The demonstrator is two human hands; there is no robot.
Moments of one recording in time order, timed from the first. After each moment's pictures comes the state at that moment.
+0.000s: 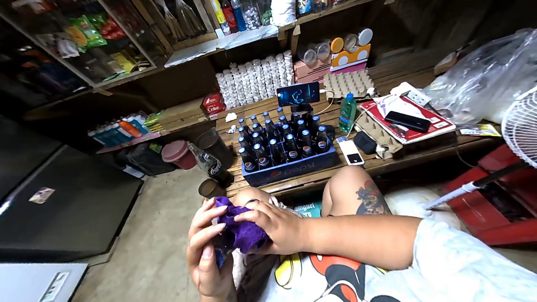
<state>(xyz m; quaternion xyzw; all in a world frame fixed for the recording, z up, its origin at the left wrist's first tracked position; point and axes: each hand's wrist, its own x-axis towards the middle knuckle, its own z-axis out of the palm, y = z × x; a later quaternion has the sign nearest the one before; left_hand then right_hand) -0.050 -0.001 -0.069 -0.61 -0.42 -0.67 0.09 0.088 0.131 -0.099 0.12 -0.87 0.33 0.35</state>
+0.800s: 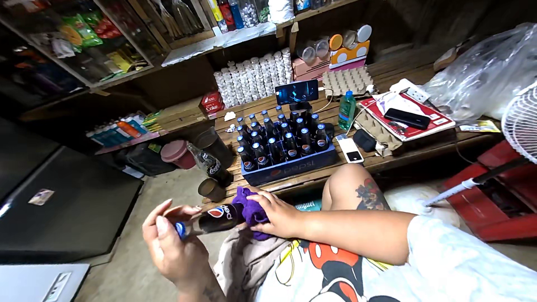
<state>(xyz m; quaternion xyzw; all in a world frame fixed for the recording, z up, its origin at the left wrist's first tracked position) -0.074 -0.006 -0.048 -0.42 -0.51 -0.75 0.06 0.076 0.148 -0.118 -0.08 -0.90 0.41 0.14</state>
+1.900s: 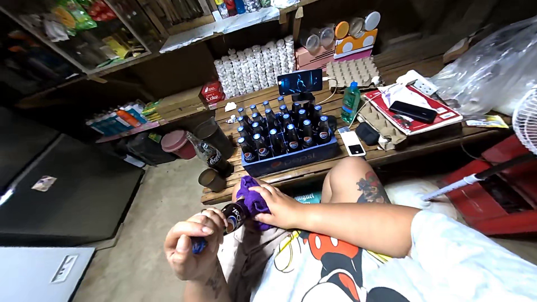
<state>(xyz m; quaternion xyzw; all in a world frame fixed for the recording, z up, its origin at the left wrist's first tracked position) -0.066 -0.008 -0.064 -0.60 -0.28 -0.75 -0.09 0.076 0.148 -0.123 -0.11 -0.90 0.42 0.08</state>
